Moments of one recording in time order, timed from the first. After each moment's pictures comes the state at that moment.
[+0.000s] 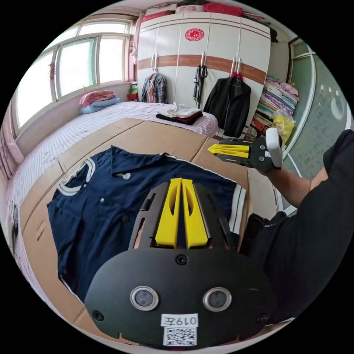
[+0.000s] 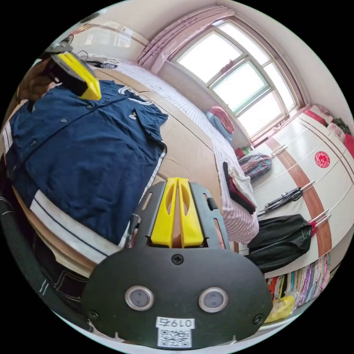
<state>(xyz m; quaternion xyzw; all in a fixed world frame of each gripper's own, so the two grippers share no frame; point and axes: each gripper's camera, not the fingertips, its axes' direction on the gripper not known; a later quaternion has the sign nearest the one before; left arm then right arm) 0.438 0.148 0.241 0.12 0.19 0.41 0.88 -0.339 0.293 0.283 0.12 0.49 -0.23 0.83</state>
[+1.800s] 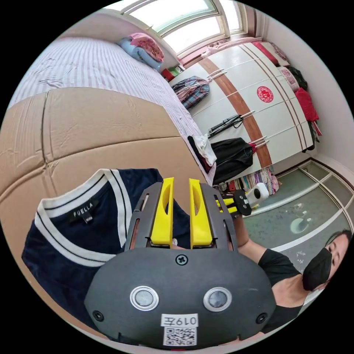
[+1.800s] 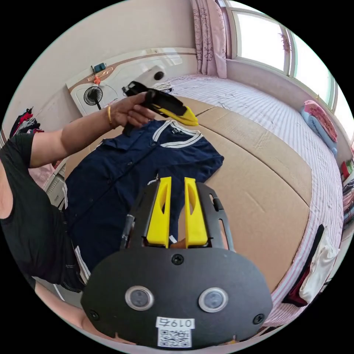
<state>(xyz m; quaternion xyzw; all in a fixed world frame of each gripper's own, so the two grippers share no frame) 0.350 -0.527 0.455 -0.09 0.39 0.19 0.90 -0.195 -0.236 0.168 -0.04 0.10 -0.33 0.94</state>
